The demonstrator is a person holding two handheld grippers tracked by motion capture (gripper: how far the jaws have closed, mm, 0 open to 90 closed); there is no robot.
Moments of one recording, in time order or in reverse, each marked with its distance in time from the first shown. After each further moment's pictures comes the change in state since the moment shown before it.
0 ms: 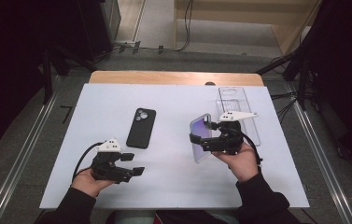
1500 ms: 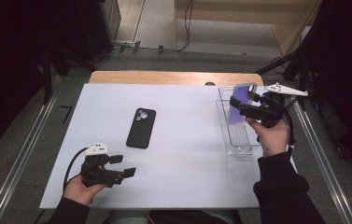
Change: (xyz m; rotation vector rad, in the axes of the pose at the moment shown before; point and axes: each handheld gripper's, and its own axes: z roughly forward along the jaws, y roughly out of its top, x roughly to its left) left arm 0.003 -0.018 -0.019 -0.058 0.052 -0.110; right arm -0.086 0.036 -0.065 -0.207 -0.293 0.131
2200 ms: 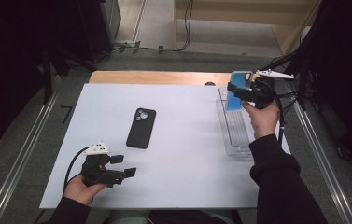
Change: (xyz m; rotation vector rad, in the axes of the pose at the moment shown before) left arm 0.001 0.000 0.002 0.003 -0.006 -0.004; right arm -0.032 0.021 0.055 0.033 -0.108 0.028
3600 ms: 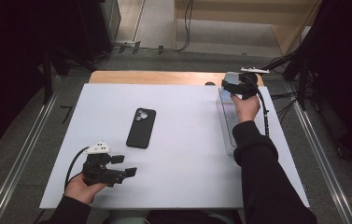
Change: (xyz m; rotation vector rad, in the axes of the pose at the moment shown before) left arm 0.003 0.000 0.003 0.007 -0.015 -0.014; right arm -0.036 -0.011 0.098 0.081 -0.183 0.052
